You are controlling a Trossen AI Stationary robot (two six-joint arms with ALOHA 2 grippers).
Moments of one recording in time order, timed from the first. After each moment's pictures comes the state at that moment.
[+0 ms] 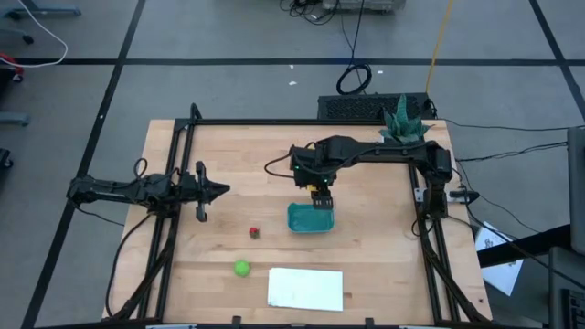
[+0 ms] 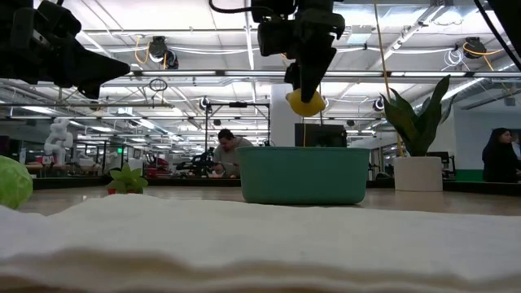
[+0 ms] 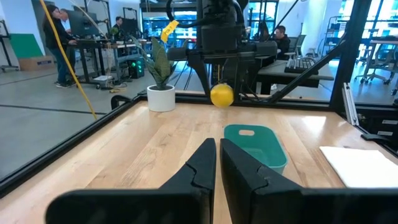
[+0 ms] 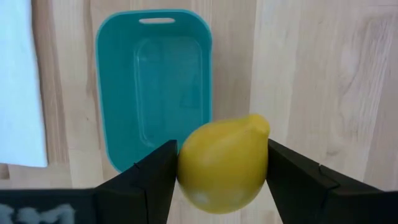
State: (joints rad) left arm -0.10 0.08 0.04 0.05 -0.22 -0.01; right arm -0.12 1.92 1.75 -1.23 -0.13 -0.12
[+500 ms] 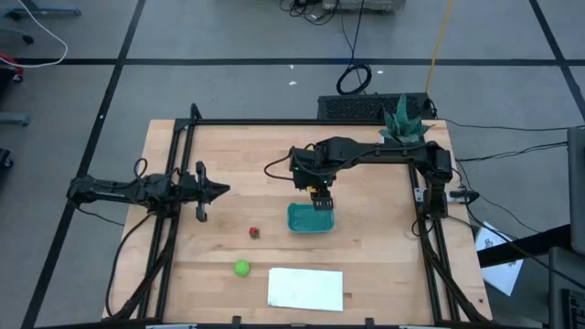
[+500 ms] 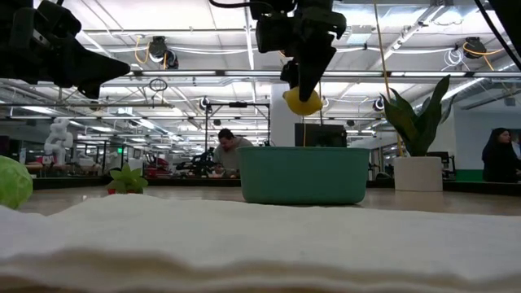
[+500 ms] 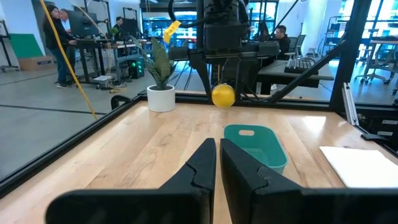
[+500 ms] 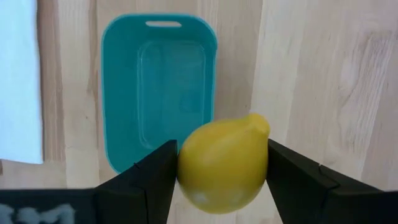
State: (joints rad) left arm -0.10 0.08 0.04 0.05 -0.22 -0.01; right arm -0.10 1.92 1.75 -1.21 -0.13 -0.16
